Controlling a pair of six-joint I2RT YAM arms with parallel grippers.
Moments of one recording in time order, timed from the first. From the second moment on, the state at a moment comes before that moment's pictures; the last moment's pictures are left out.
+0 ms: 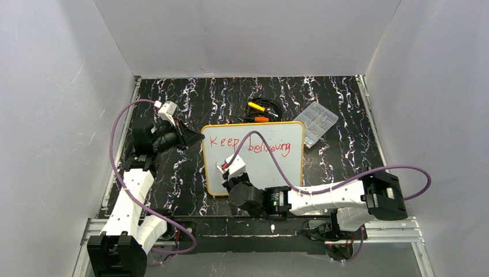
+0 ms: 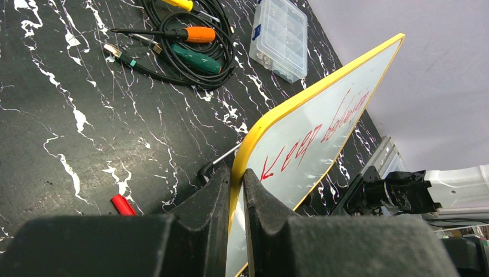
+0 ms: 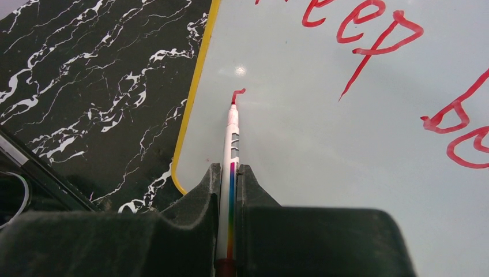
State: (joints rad) left arm 0.00 0.93 0.70 -0.16 0.81 -0.36; right arm 1.55 1.47 0.91 0.13 0.84 0.34
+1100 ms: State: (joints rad) left arm -0.01 0.93 0.70 -0.16 0.81 -0.36; right arm 1.59 1.45 0.91 0.14 0.87 0.31
